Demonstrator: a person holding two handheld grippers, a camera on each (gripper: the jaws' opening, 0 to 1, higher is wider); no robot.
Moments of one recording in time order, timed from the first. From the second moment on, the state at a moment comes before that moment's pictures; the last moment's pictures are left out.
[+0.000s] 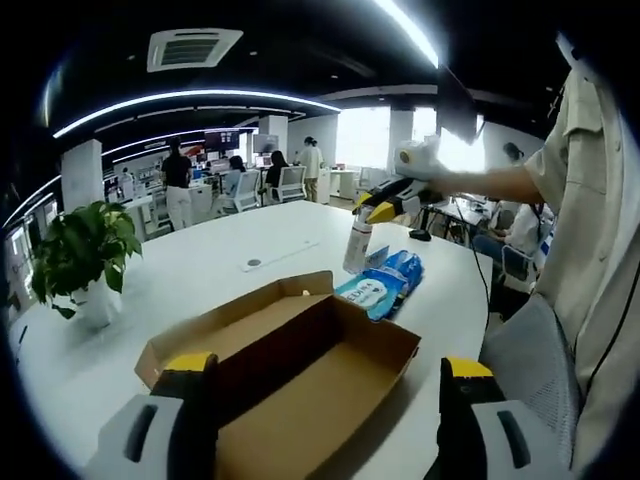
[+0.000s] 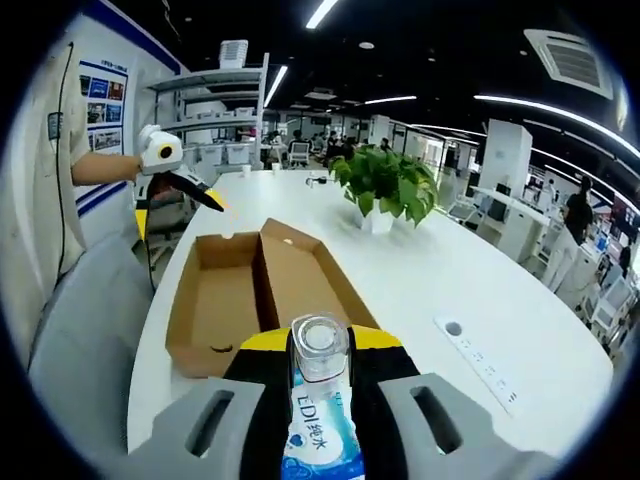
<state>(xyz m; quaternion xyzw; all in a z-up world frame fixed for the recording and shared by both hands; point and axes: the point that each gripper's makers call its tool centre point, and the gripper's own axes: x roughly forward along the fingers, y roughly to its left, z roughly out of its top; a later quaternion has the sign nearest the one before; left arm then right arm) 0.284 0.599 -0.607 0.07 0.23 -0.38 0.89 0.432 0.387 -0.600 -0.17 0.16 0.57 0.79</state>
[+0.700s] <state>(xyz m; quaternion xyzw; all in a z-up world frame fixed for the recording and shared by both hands) 0.271 0.629 -0.614 0.07 0.26 -0.32 0.91 0.470 0.382 -0.650 -0.19 0.19 0.57 0.77</state>
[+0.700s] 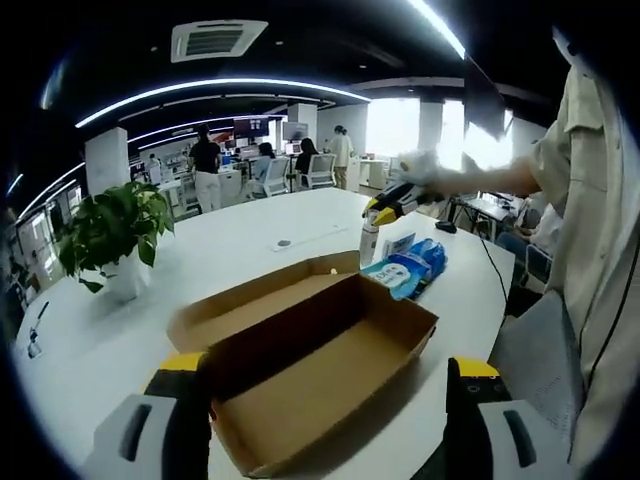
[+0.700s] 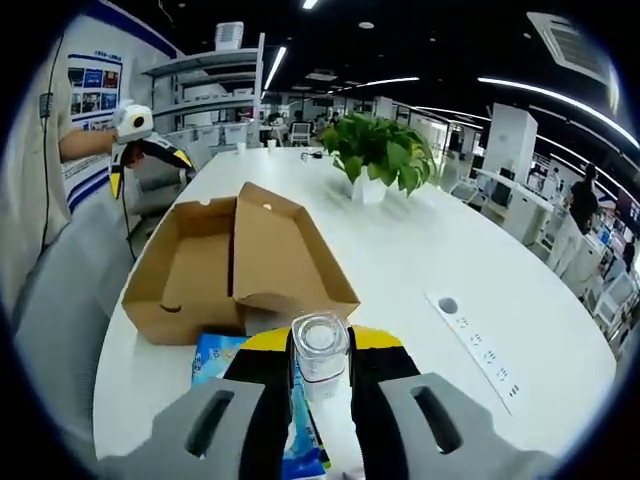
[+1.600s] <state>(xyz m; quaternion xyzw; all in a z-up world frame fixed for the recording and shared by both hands) 0.263 0.644 -0.628 0.07 0.28 -0.29 0.91 0.479 0.371 -0.683 -0.20 0.22 0.56 0.78</state>
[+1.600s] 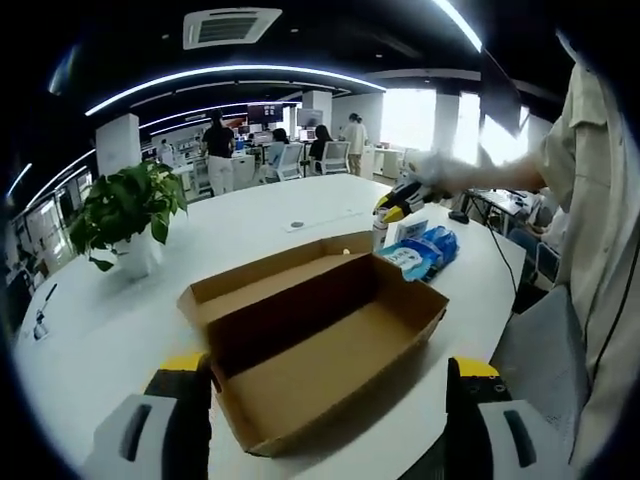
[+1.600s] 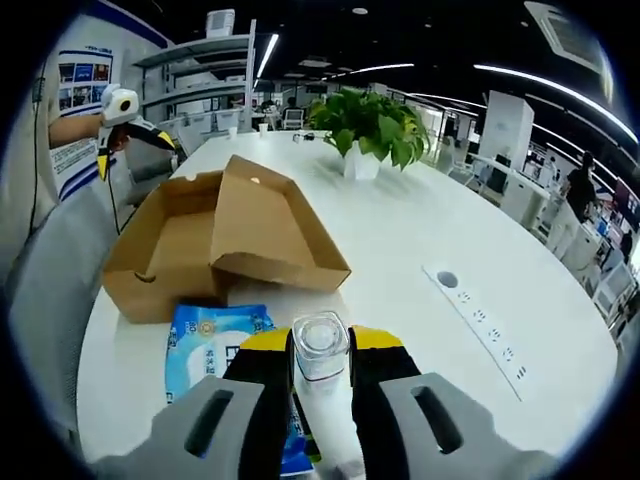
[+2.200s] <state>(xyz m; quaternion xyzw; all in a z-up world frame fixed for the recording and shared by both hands) 0.262 0.648 -0.633 0.07 0.29 -0.29 0.91 0.474 0.370 -0.683 -0.21 0.22 0.56 0.77</state>
